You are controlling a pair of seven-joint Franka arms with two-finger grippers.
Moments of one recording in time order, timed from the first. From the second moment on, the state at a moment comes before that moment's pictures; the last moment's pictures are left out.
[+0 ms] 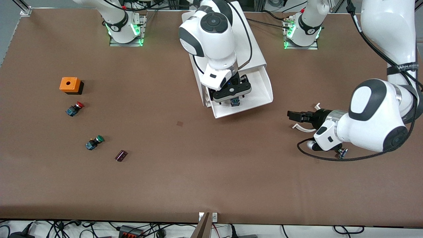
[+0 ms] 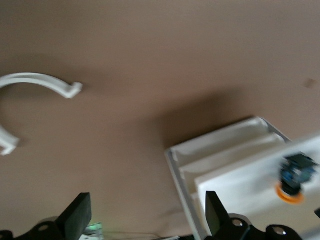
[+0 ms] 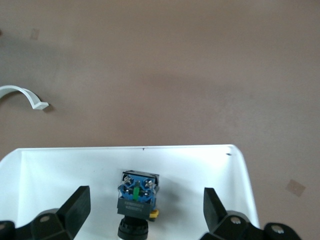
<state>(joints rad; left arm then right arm) -0.10 0.62 -0.07 -1.17 -0.27 1.35 -0.21 0.86 0.70 0.00 -1.12 -0.03 2.07 0.60</state>
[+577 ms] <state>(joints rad) -0.12 0.62 -0.06 -1.08 -0.15 1.35 -0.23 0.89 0.73 0.00 -1.11 -0.03 2.07 0.60</state>
